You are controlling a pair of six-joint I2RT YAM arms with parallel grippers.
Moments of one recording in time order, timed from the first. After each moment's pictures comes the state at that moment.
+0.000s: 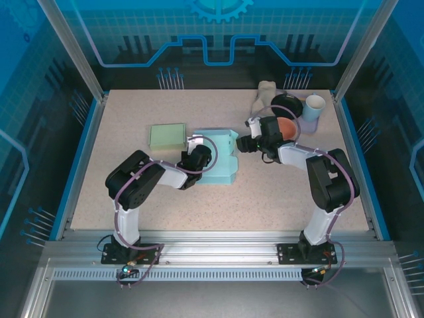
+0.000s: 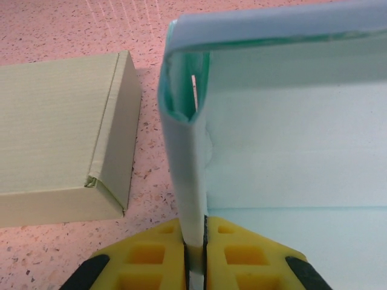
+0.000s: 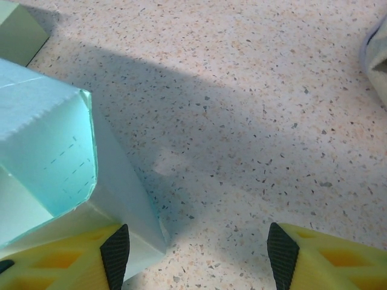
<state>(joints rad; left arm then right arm) -0.62 1.95 0.85 0.49 -0.66 -0.32 0.32 1.79 1.01 0.06 -0.20 0.01</state>
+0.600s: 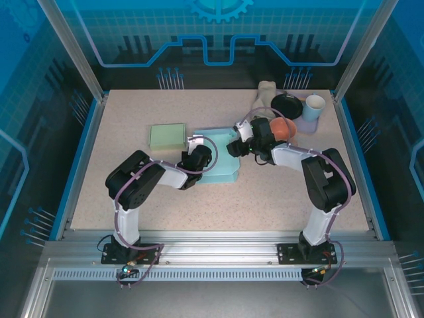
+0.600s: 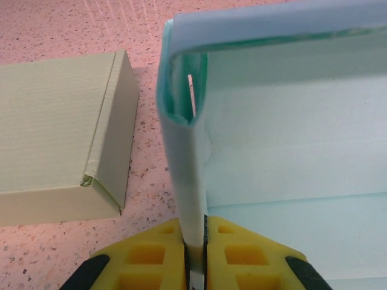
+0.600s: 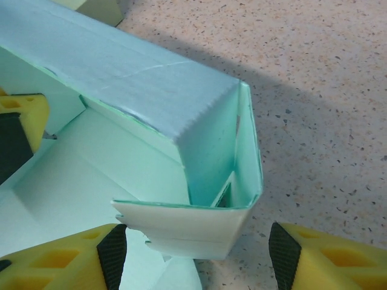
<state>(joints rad) -0.62 1.95 0.85 0.49 -0.66 -0.32 0.39 1.81 1.03 0.06 -0.25 -0.07</state>
